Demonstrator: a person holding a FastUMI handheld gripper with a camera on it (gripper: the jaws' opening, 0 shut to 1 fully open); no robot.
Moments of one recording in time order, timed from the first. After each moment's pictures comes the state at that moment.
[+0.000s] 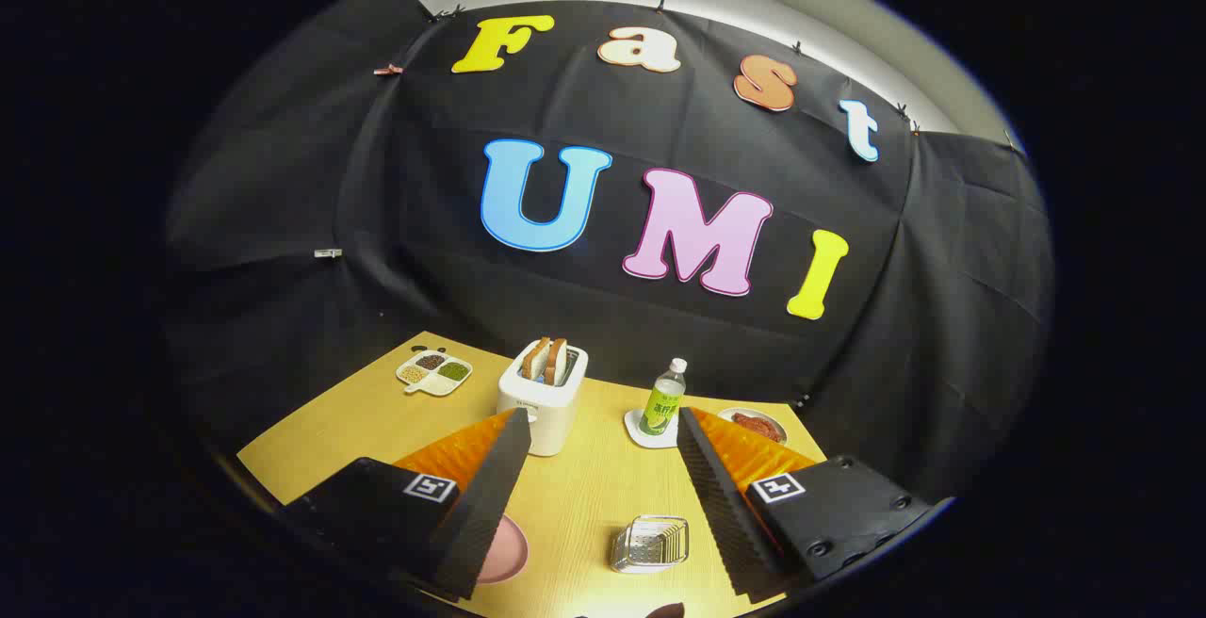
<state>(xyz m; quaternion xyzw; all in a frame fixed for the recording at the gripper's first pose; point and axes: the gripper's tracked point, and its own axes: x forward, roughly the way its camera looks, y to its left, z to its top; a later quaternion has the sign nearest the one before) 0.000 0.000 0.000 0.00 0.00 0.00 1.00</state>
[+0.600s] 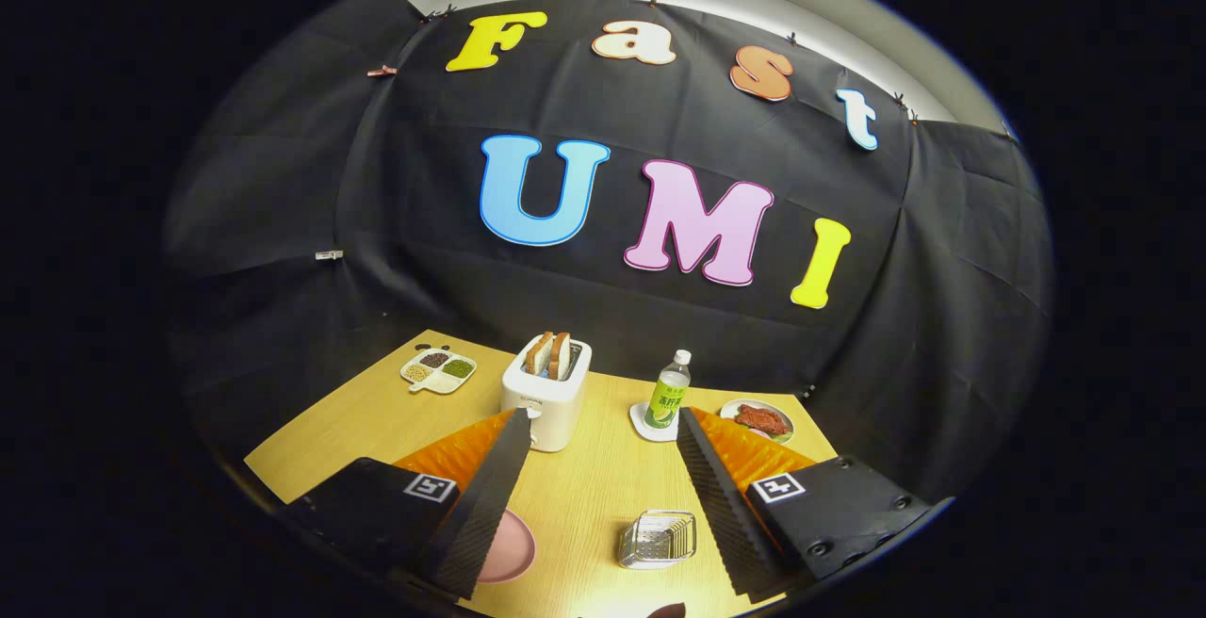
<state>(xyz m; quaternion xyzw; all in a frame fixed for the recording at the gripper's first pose) 0.001 0.000 -0.004 0.01 0.01 0.00 1.00</state>
